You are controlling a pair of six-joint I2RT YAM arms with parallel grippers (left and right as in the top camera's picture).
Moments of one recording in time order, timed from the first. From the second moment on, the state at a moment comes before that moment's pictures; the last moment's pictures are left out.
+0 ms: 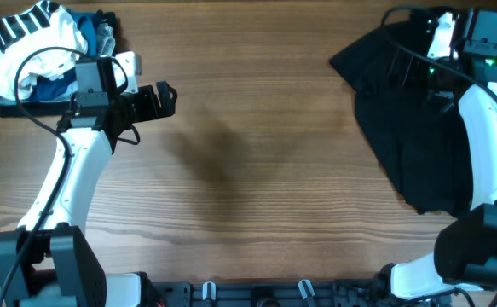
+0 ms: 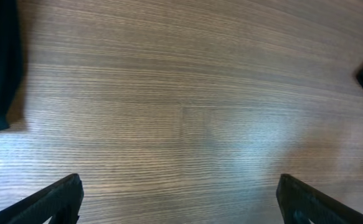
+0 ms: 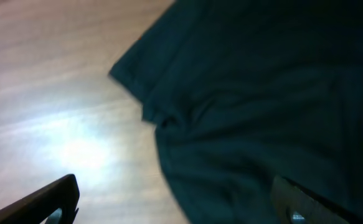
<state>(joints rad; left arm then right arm) 0.05 1.56 1.07 -0.40 0.31 -0.16 -0.18 1.69 1.52 -0.82 -0.12 0.07</state>
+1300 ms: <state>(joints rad) -0.03 1.59 1.07 -0.41 0.27 -0.16 -0.80 2.05 1.71 -0.98 -0.17 0.33</state>
